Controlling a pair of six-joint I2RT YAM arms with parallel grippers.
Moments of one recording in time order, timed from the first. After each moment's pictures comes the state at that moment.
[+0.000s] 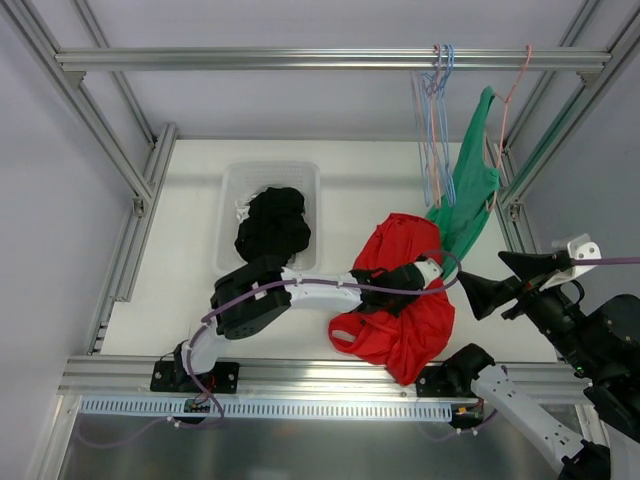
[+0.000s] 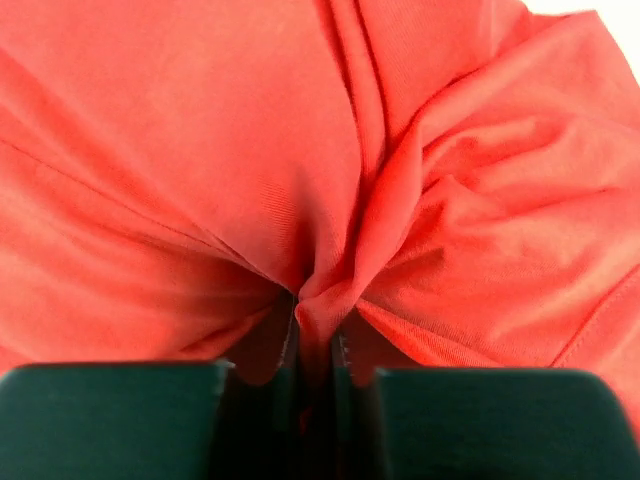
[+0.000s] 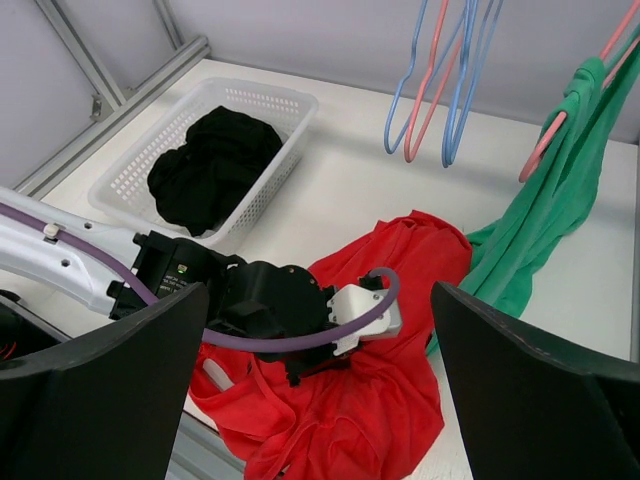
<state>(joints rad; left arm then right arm) -1.25 2.15 1.49 -0.16 -0.19 -0.19 0.61 0.42 1.31 -0.99 0.11 0.11</state>
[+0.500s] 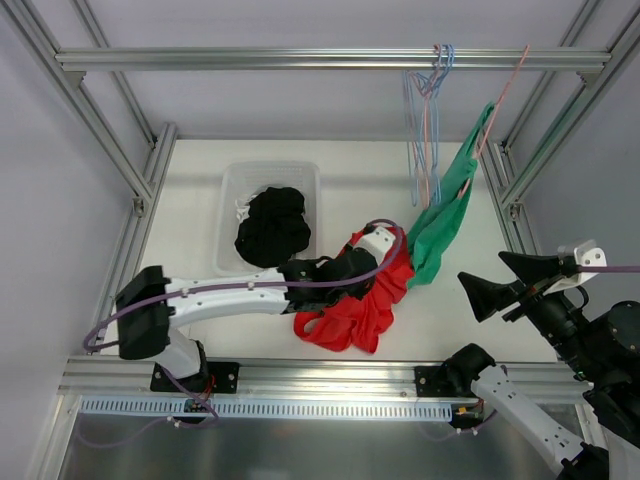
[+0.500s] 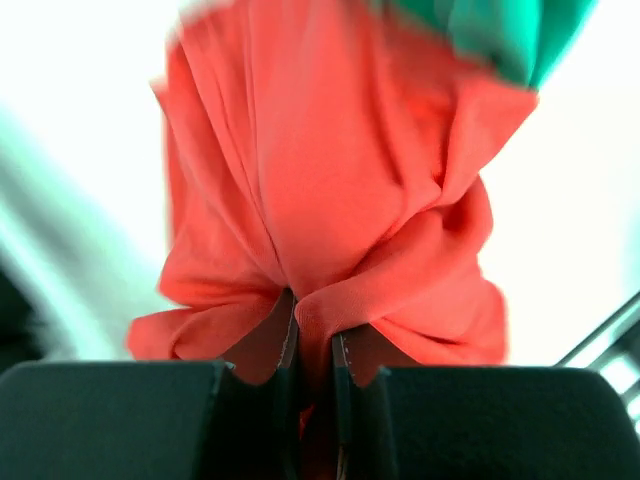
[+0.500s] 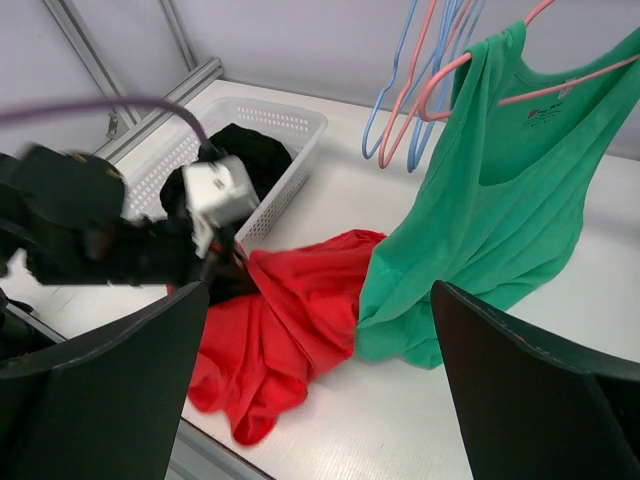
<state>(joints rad) -1.25 1.61 1.18 -0.29 -0.43 -0.30 0.61 0.37 1.28 -0.94 0.09 0.12</state>
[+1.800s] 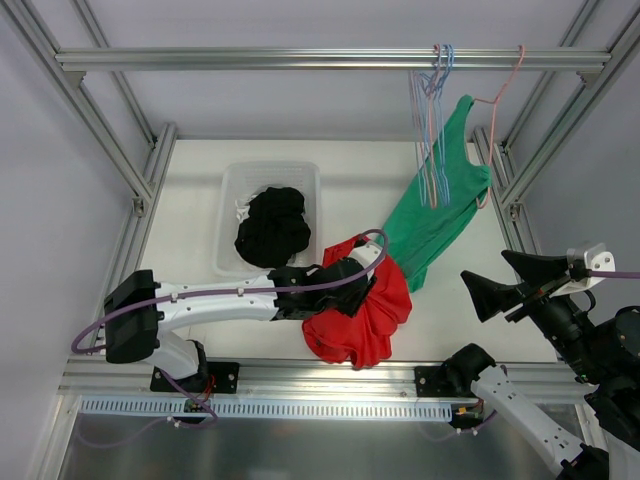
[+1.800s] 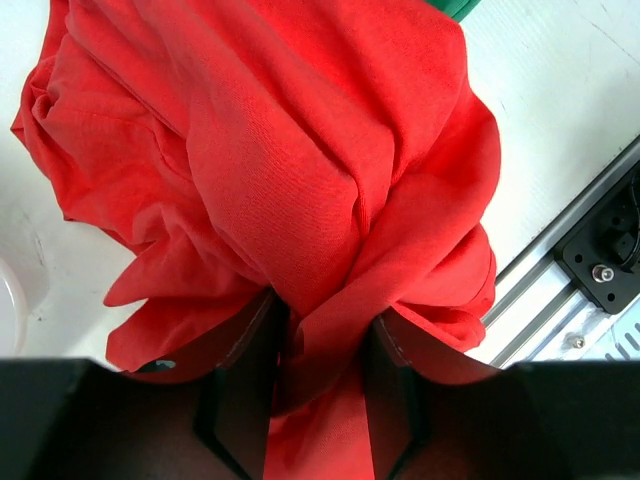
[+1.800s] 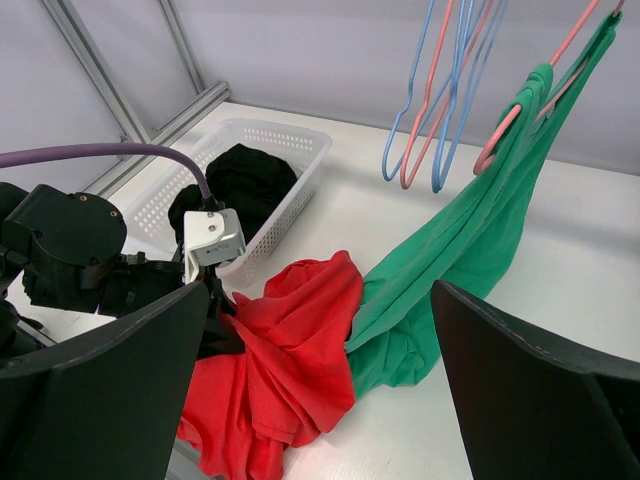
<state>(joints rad) -1.26 1.50 1.09 -0.34 -0.30 -0.42 0.61 0.35 1.27 -0.91 0.09 0.13</state>
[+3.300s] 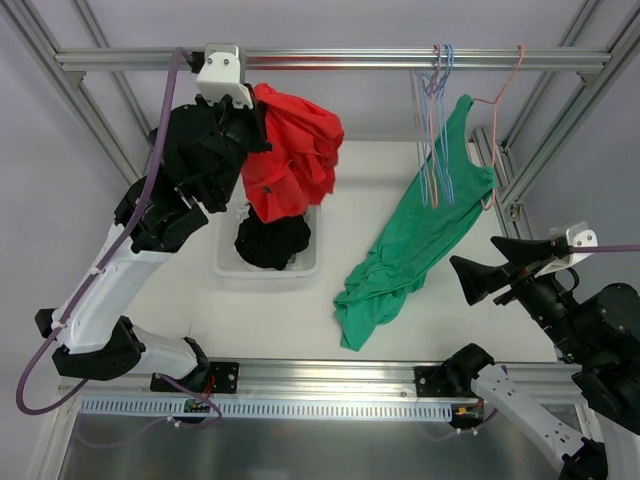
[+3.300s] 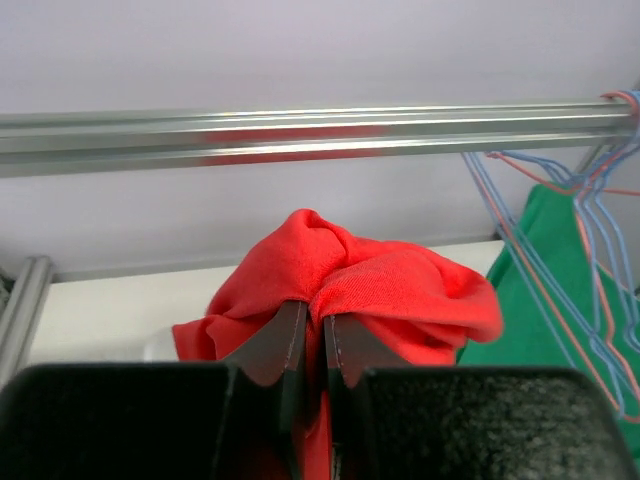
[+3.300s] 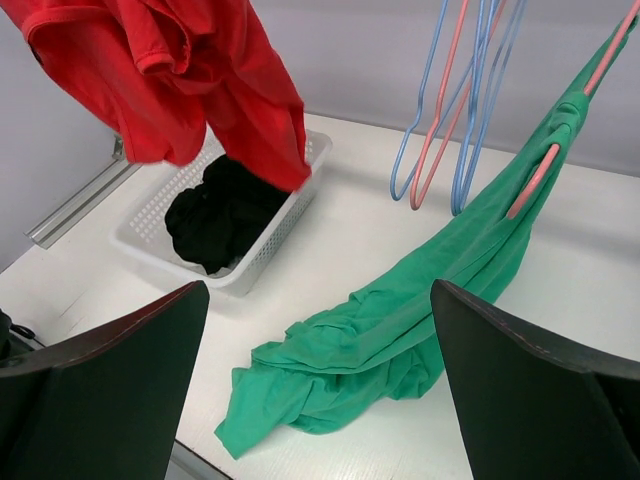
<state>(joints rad) -0.91 1.36 1.98 -0.55 -0.69 -0.05 0.61 0.43 1.27 -0.84 0.09 0.14</state>
